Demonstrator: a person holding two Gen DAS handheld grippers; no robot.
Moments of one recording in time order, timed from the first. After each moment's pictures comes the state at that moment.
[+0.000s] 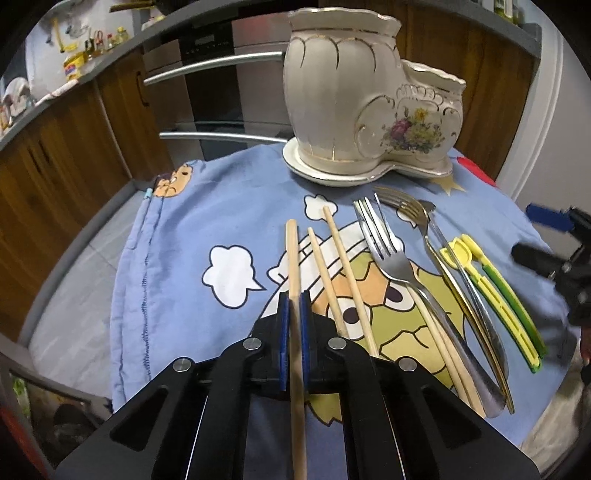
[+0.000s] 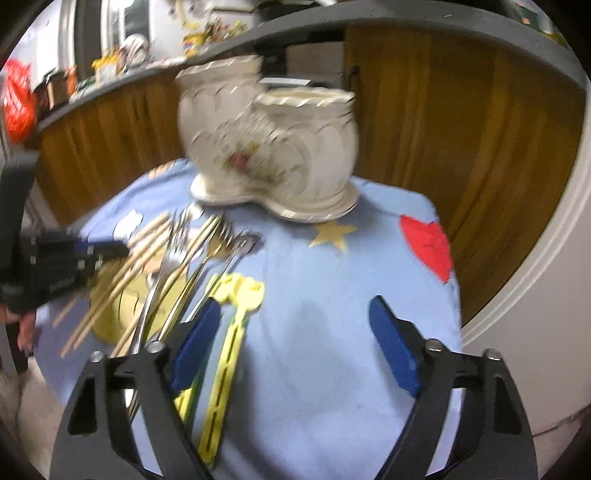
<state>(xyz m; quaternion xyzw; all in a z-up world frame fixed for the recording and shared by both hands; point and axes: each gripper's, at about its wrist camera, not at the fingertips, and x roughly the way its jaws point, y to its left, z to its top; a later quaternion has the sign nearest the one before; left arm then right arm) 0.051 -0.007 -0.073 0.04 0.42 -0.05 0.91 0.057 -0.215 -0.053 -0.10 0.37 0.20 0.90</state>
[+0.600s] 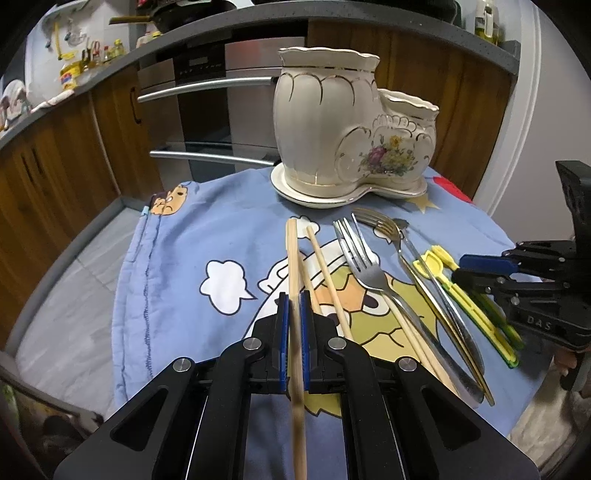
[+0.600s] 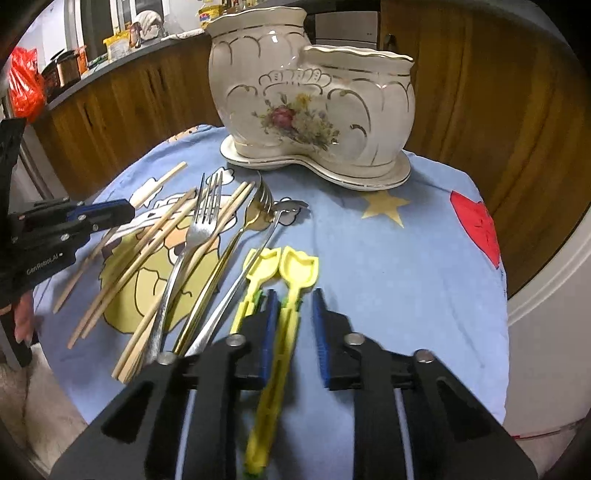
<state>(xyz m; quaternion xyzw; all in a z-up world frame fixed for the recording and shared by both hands) 0.035 -0.002 -0.060 0.02 0.38 -0.08 0.92 0.058 -0.191 -0.067 -0.09 0.42 0.23 0.87</state>
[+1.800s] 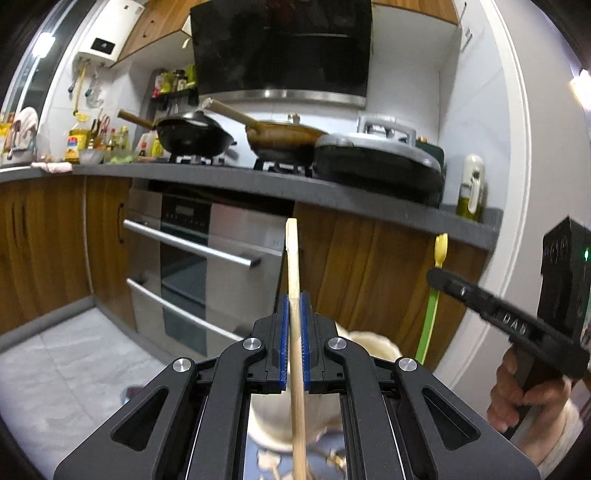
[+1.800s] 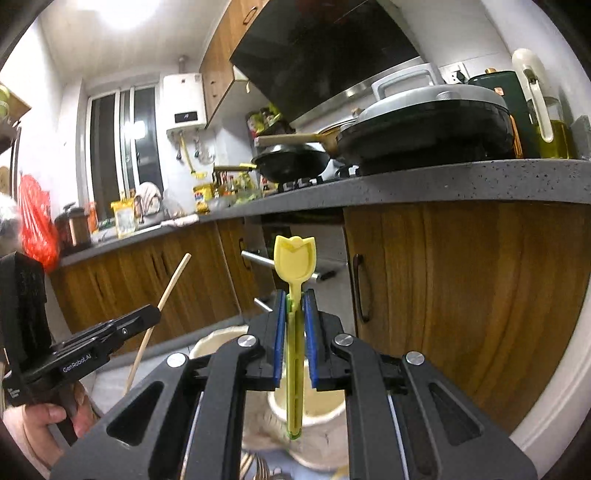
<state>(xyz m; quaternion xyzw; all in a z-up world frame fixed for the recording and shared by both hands) 0.103 -0.004 0.084 -0.07 0.12 -0.12 0.98 0.124 -0.226 0.092 0.07 0.11 0.24 0.96</state>
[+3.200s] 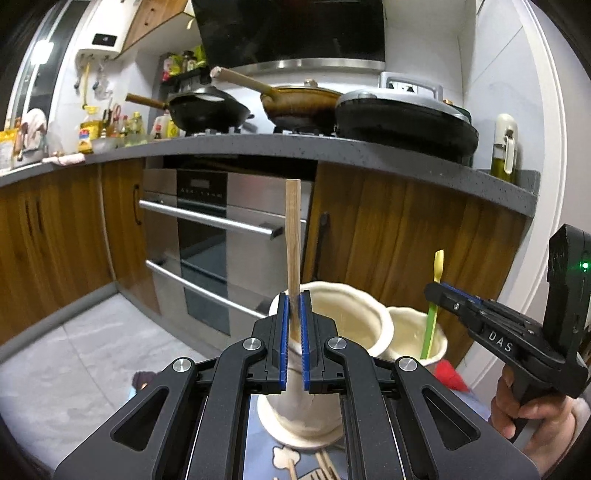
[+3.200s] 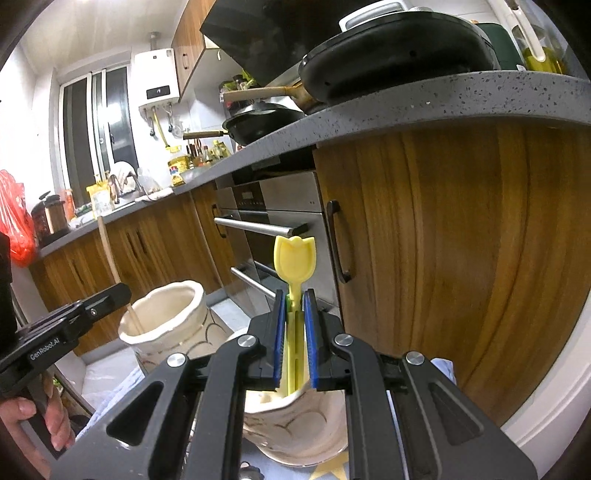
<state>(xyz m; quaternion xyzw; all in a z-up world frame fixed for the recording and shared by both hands) 0.130 -0.018 0.049 -0.04 0.18 -0.07 0.98 0.164 -0.223 0.035 0.07 0.18 0.21 0.96</state>
